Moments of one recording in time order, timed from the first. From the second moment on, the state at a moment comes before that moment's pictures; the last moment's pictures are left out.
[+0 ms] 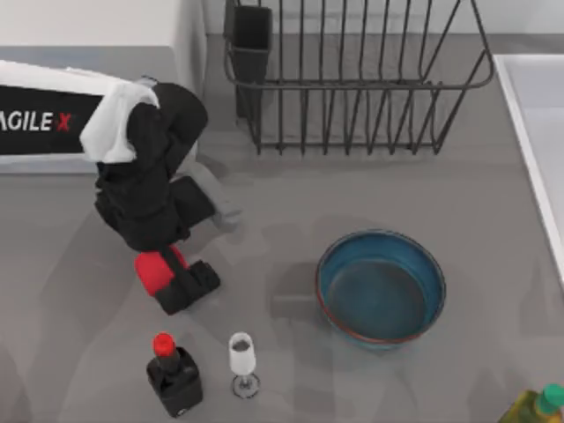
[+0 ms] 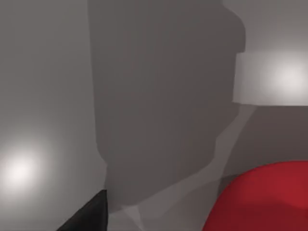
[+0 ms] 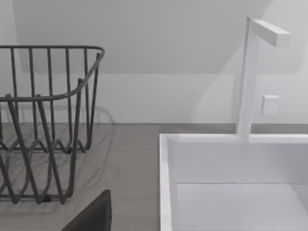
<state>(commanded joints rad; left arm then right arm) -0.42 2.02 1.23 -0.77 0.00 0.57 0.00 0.00 0.00 0.00 0.00 0.00</state>
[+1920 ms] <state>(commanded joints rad) -0.42 1.90 1.46 -1.13 0.01 0.56 0.00 0.00 0.00 0.00 0.00 0.00</state>
